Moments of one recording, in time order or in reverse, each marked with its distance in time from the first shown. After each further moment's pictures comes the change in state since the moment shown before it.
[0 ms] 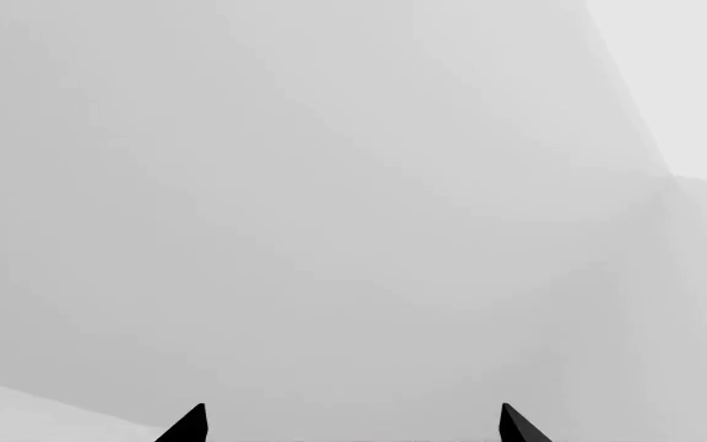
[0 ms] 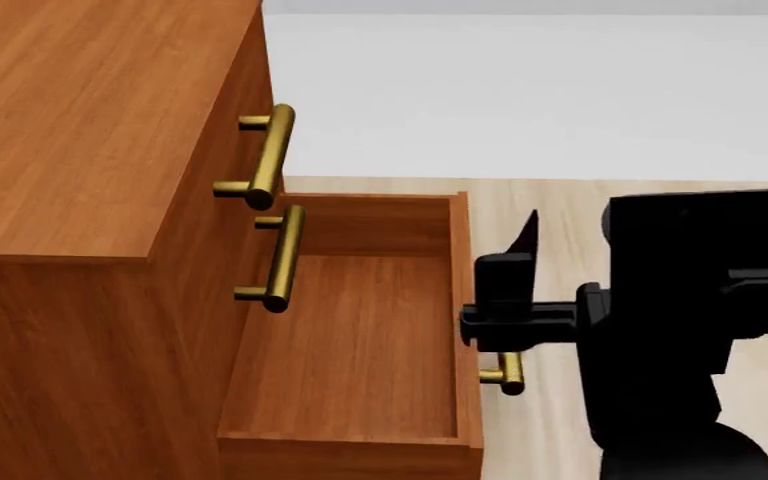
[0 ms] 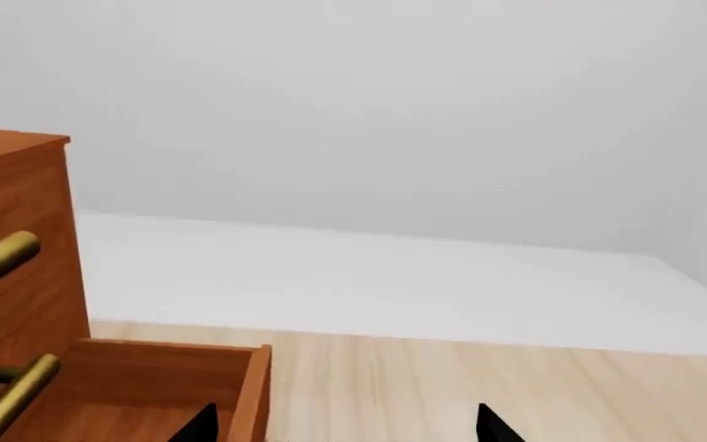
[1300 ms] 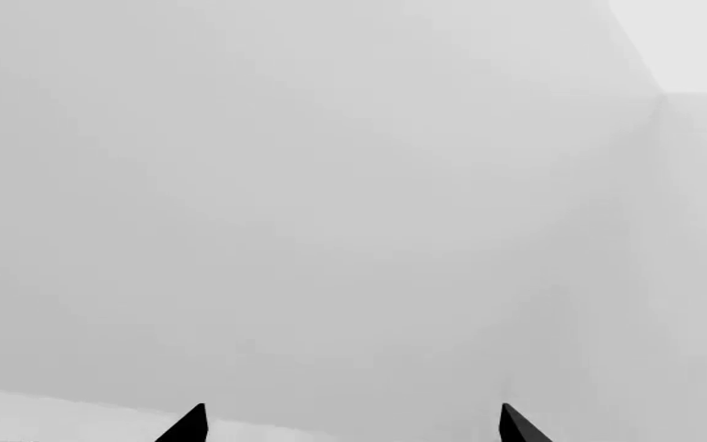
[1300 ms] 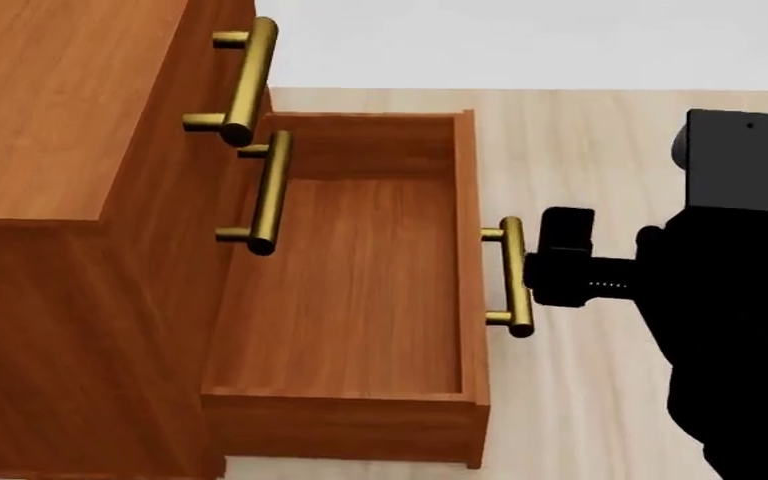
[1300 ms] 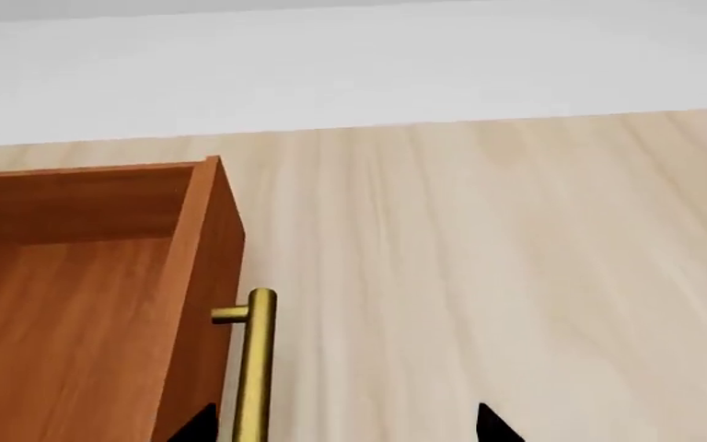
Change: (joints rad) left arm 0.014 -0.038 0.031 0.000 -0.032 0.002 -0.014; right arm 0.303 0.077 0.079 0.454 0.223 0.218 0.045
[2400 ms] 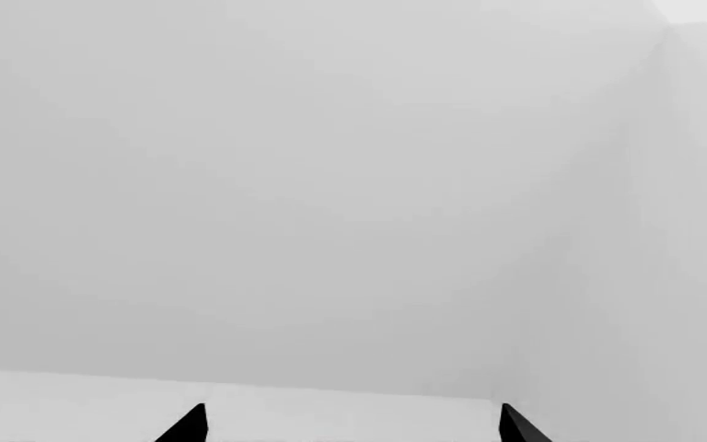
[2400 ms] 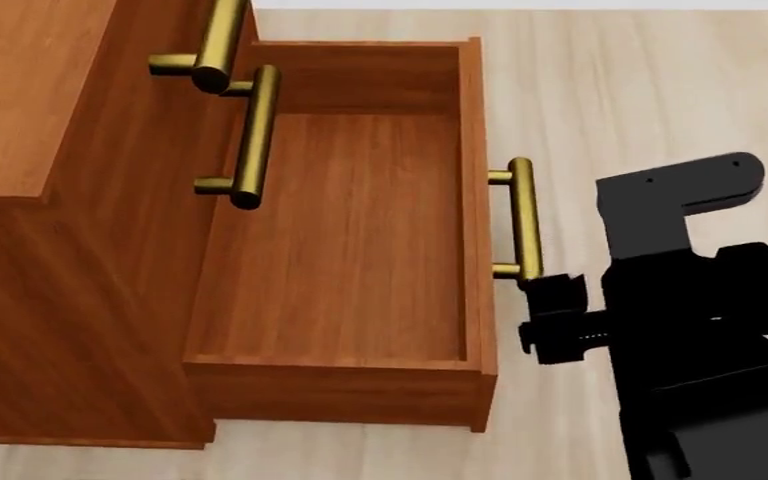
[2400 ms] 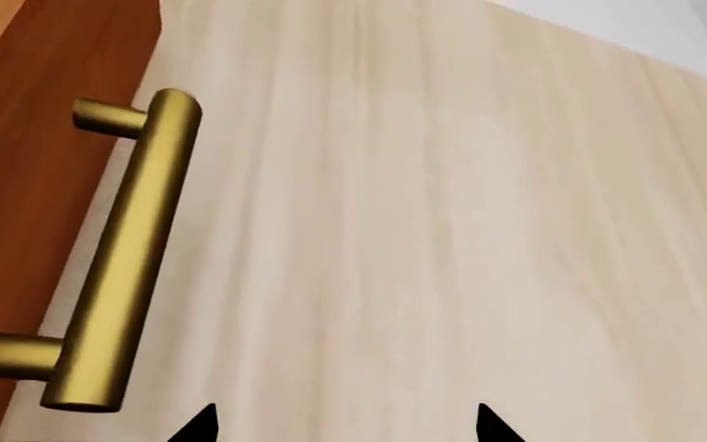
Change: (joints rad) left arm 0.008 -0.007 -0.007 -0.008 -0.050 0.017 -0.009; right arm -0.029 0.073 -0.367 0.192 -0.162 -0.228 -0.022
